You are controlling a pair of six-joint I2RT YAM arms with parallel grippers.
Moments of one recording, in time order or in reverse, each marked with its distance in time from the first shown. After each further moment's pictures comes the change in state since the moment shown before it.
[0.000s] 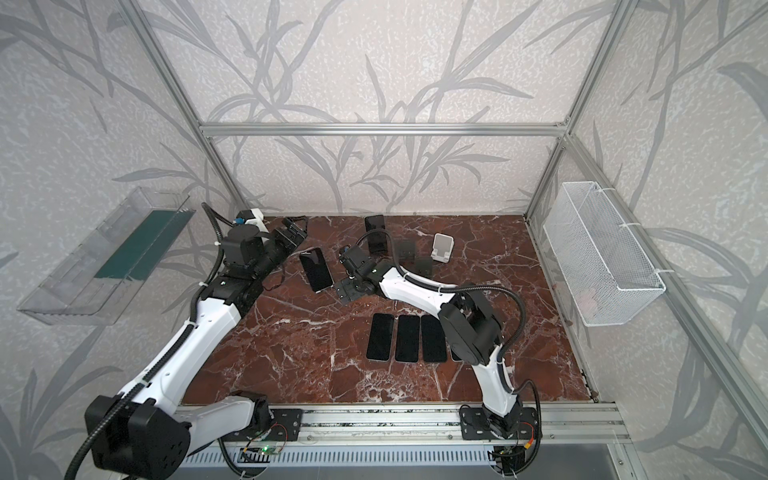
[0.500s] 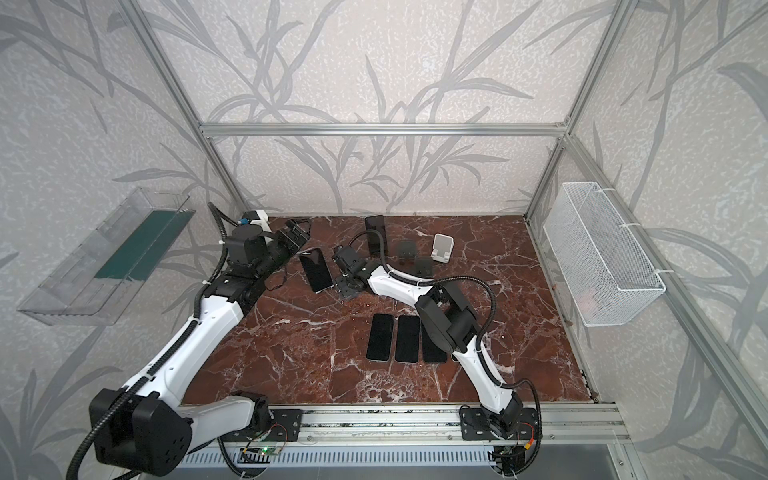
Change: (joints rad) left arm 0.004 0.015 -0.002 0.002 0.028 0.000; right arm -0.010 0.179 0.160 0.040 0.020 -0.013
